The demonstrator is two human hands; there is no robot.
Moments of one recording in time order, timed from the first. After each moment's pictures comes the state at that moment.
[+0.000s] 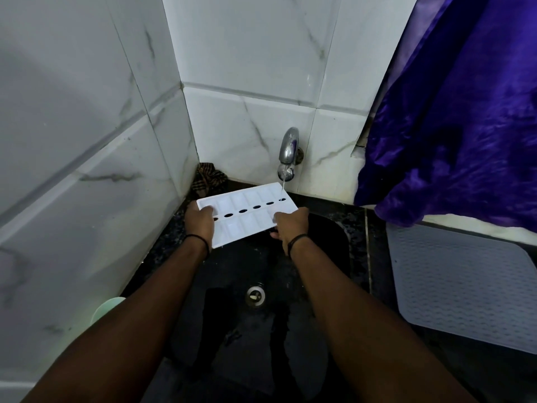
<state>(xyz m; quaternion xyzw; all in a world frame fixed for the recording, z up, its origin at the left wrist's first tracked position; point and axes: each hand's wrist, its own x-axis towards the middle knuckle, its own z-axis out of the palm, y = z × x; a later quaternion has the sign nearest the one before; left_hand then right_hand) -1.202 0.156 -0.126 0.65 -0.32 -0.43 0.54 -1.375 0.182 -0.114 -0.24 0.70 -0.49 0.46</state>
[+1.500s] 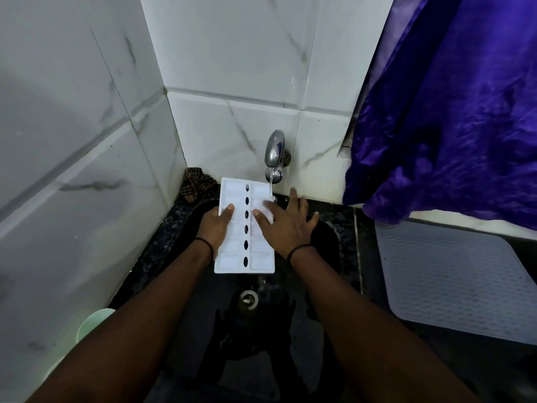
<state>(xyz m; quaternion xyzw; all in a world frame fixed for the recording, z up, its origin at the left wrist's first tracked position) -1.236 0.166 -0.122 0.56 -0.44 -0.55 0.43 -1.400 0.205 -0.108 -0.62 0.76 -0.18 0.10</state>
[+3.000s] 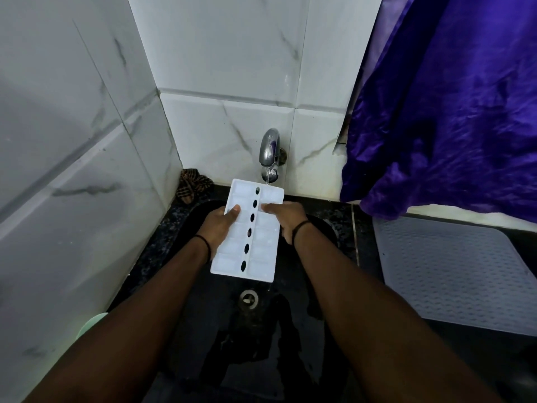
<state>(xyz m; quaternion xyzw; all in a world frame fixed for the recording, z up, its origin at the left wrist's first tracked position) -1.241 0.169 -0.111 0.52 -0.45 -0.62 0.37 -1.405 0.184 -0.085 -0.25 0.62 -0.49 0.56</state>
